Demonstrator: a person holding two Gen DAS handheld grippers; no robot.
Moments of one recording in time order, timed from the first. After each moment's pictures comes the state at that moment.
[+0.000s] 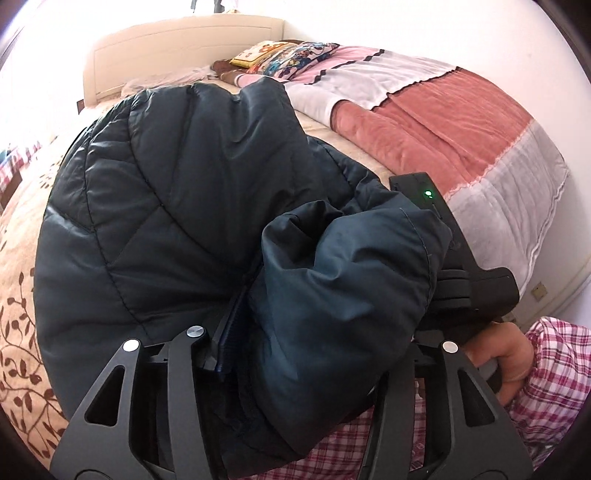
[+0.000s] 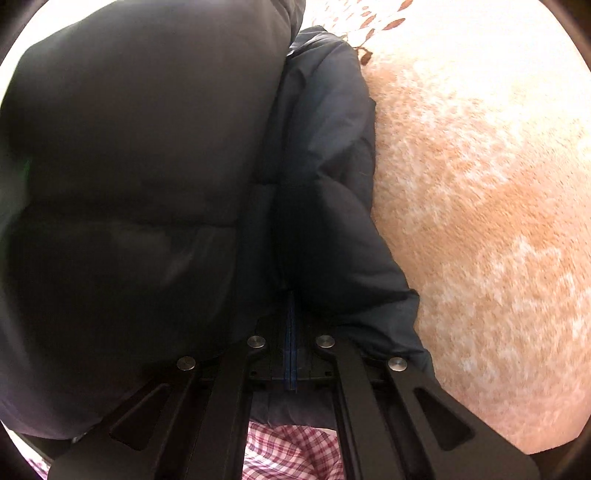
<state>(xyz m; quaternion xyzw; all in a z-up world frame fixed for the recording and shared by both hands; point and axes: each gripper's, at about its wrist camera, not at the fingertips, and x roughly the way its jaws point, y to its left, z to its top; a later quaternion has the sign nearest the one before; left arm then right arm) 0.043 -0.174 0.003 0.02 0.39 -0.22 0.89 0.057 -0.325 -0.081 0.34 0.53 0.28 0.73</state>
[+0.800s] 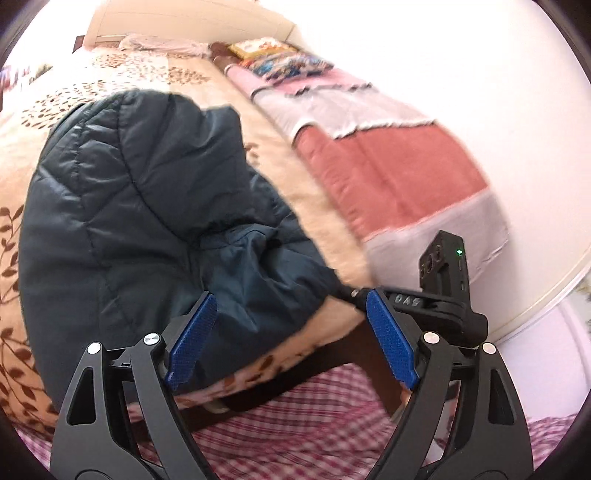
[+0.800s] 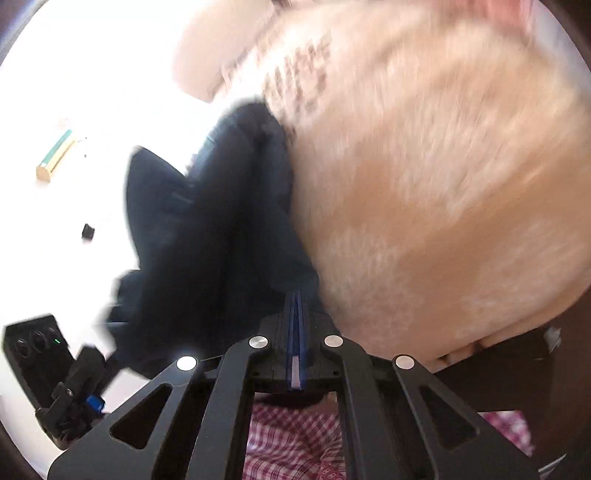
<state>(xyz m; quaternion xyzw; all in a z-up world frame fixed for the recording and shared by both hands) 0.011 -0.135 0.057 -0.15 0.40 -0.30 0.85 -0.029 -0.436 -0.014 0.35 0.45 0.18 0.80</state>
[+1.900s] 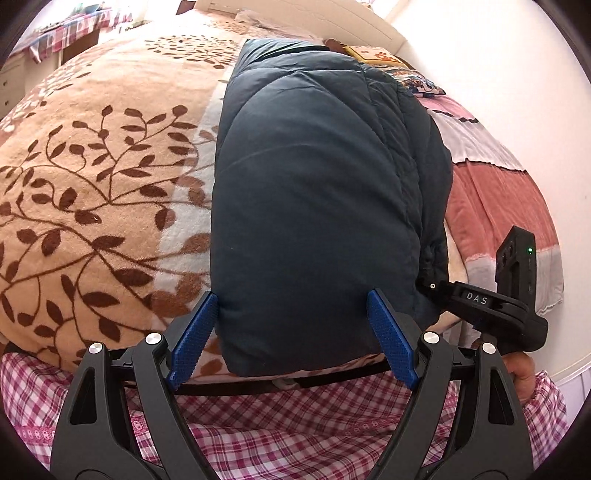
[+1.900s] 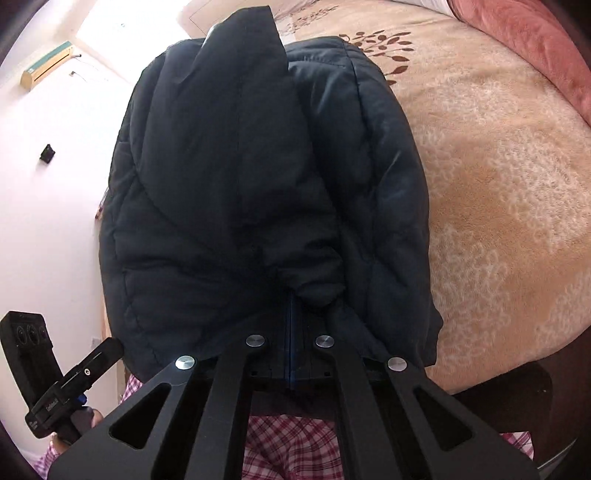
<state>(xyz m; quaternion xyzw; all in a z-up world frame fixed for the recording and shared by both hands) 0.014 -0.013 -0.038 -0.20 0.46 -0.12 0.86 0.039 -0.300 -0.055 0.19 0.52 0.17 0.81</state>
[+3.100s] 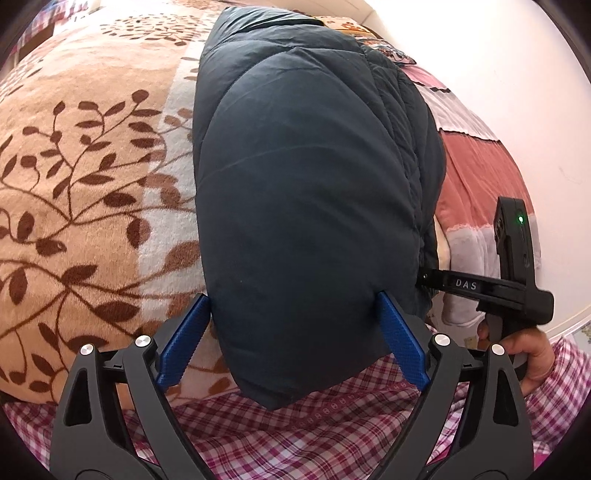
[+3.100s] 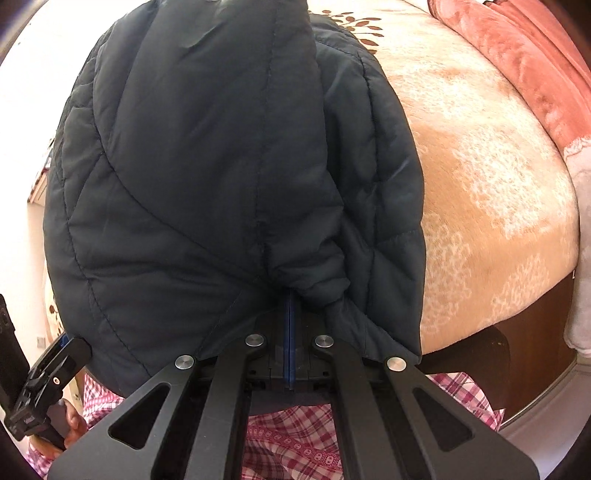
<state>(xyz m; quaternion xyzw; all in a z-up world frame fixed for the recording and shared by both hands) 0.043 0.000 -0.050 -0.19 0.50 -0.21 0.82 0.054 -0.231 -0.028 0.11 0.59 0.04 0.80</state>
